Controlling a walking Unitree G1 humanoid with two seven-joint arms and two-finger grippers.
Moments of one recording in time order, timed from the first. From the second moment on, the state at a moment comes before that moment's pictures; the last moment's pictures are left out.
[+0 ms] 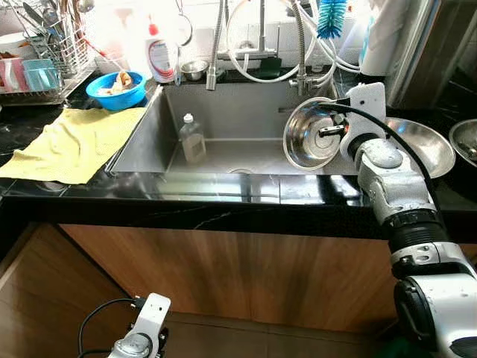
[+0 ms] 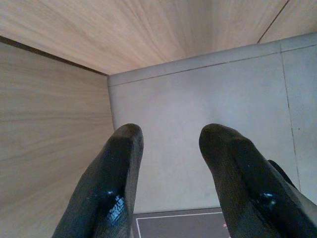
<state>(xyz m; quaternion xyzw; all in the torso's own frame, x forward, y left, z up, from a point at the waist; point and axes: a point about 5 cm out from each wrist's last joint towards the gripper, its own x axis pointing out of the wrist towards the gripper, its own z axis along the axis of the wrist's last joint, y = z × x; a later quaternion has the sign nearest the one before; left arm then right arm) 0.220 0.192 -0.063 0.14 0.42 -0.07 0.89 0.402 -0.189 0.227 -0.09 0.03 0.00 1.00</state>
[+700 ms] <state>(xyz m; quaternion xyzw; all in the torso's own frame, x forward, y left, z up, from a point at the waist) 0.220 0.191 -0.064 0.14 0.42 -0.07 0.89 0.412 -0.189 0.236 -0.09 0.02 0.01 1.00</state>
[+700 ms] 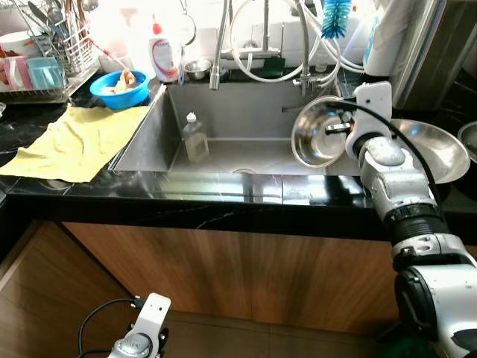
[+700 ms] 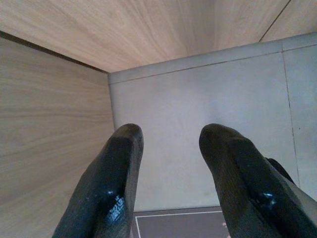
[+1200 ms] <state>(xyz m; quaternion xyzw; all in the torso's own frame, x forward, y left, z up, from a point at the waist) 0.219 0.191 -0.064 0.14 0.42 -0.07 0.89 0.411 -0.191 0.191 -0.14 0.11 0.06 0.98</state>
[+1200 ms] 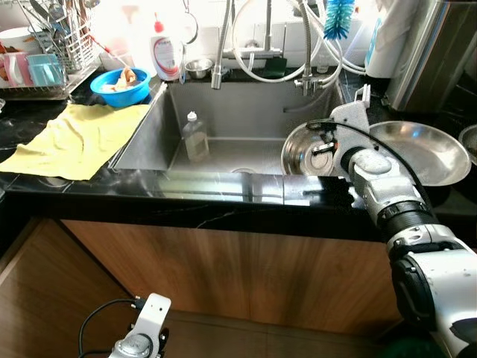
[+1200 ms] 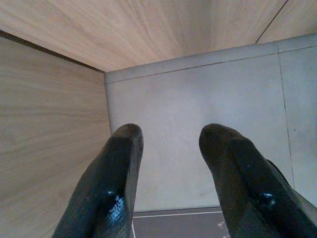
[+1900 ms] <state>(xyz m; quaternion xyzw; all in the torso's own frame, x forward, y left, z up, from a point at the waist) 0.219 0.190 -0.065 0.14 0.43 -0.07 0.89 0.414 -0.187 0.199 -0.13 0.08 0.06 0.99</state>
